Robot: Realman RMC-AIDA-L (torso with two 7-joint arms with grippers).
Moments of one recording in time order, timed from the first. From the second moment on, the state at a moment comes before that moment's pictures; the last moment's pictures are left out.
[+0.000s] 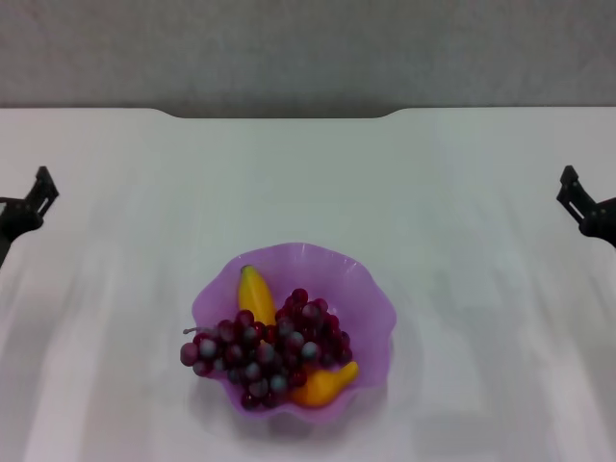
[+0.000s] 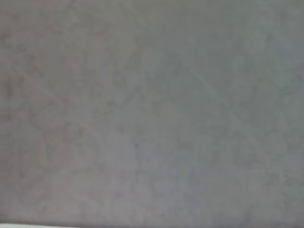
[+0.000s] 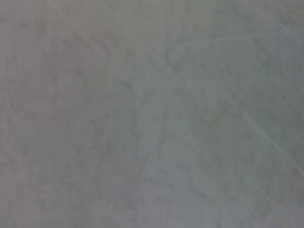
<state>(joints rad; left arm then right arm) -0.54 -2.04 1.87 0.13 -0.63 0.89 -0.23 0.48 2.02 0.71 0.26 -2.05 -1.01 0.07</state>
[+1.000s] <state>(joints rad) -0.48 -2.05 1.86 0.16 -0.61 0.77 -0.28 0.46 2.02 0.70 0.22 -2.04 -0.87 0.07</state>
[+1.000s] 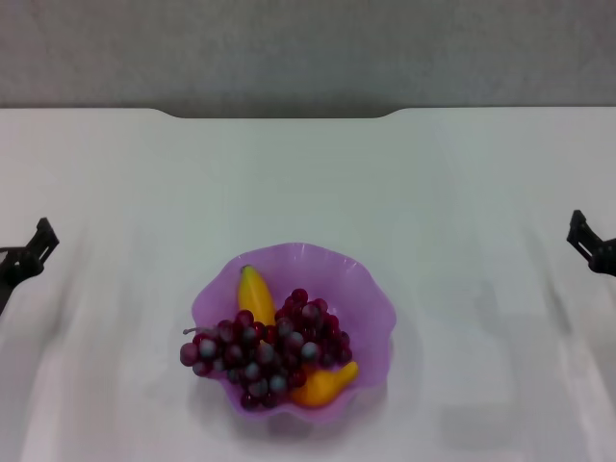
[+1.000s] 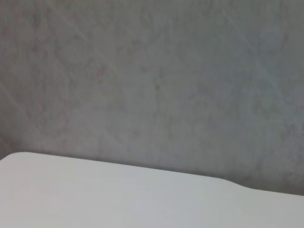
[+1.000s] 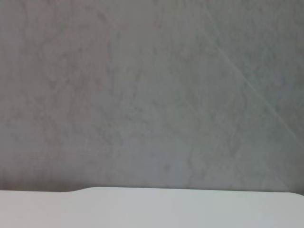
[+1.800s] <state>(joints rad) -0.47 -2.05 1.87 0.20 -0.61 0.77 -0.30 0.49 2.02 0.68 0.23 -2.05 -0.86 0.07</state>
